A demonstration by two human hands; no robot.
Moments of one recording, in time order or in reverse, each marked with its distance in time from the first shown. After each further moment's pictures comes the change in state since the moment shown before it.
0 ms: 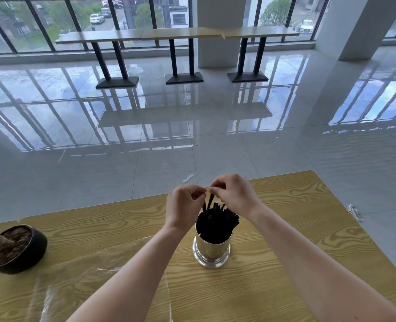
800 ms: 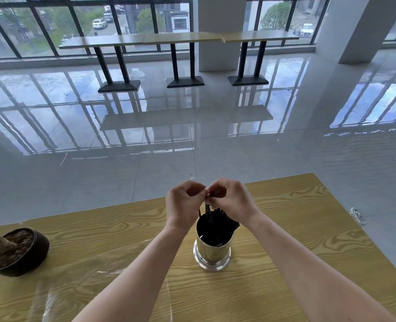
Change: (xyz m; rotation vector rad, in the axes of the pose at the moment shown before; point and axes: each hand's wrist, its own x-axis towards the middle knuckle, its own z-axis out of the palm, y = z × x) left_hand 0.005 0.009 0.000 -0.314 0.074 -0.162; right_hand -0.005 0.011 0.013 0.366 -0.018 -0.063
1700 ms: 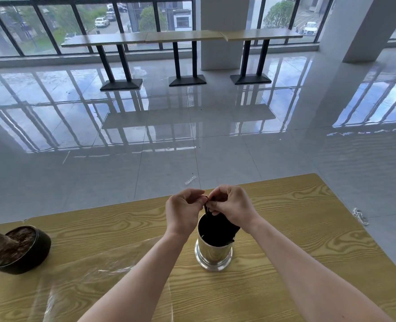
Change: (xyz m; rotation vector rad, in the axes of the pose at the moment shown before) left_hand -0.011 -0.012 -0.003 0.002 0.002 -0.098; right_hand -0.001 0.020 0.013 0.205 -0.018 0.111
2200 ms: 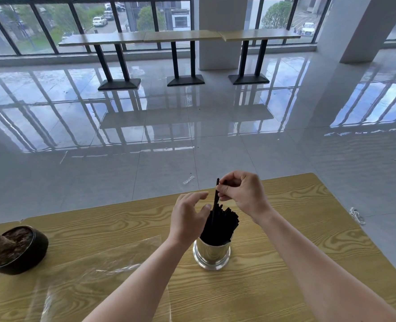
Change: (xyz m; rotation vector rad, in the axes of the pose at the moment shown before) left_hand -0.009 -0.011 0.008 0.349 -0.079 0.276; right_hand 0.000 -0.026 -0.028 0.053 0.165 -0.043
